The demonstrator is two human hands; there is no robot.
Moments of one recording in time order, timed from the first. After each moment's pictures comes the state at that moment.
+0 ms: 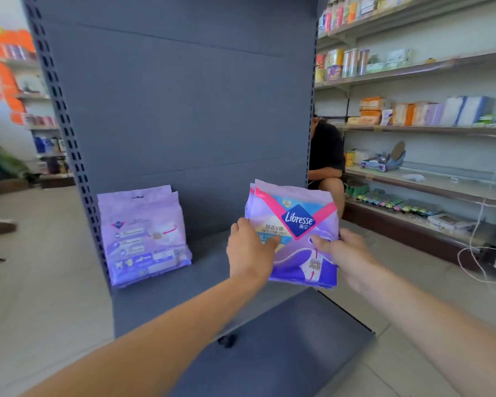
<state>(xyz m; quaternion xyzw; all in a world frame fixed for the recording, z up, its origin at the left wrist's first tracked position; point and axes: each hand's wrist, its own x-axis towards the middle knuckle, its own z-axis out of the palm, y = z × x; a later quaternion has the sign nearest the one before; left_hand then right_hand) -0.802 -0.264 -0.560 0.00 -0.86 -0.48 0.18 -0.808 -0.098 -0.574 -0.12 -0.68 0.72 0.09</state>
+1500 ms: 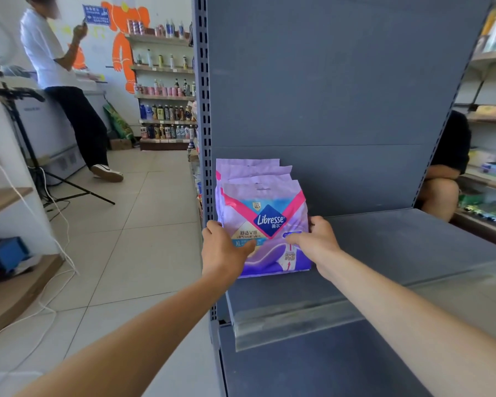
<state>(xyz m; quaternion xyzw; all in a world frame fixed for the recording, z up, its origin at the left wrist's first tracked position) -0.799 -0.487 -0.612 0.19 -0.84 -0.46 0.21 -0.870 -0.333 -0.608 -0.02 -0.81 0.59 -0.01</state>
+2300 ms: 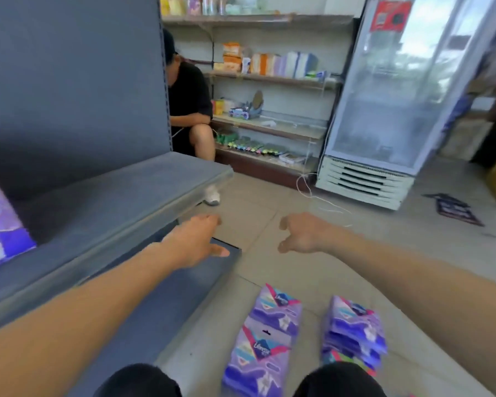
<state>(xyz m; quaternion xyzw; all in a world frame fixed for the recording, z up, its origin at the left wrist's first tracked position) -0.753 -0.166 -0.622 -0.37 -0.92 -0.12 -0.09 -0.650 0.026 -0.598 -0.20 -0.97 0.09 -0.08</state>
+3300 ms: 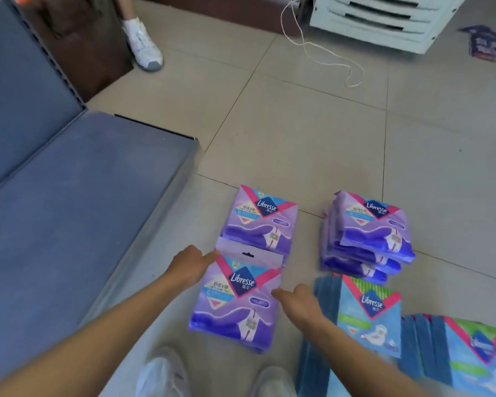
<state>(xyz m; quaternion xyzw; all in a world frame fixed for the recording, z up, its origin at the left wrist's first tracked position) -0.794 -0.035 -0.999 -0.12 -0.85 -0.22 -0.46 -0.609 0.083 -1.016 -0.58 -0.62 0.50 -0.16</state>
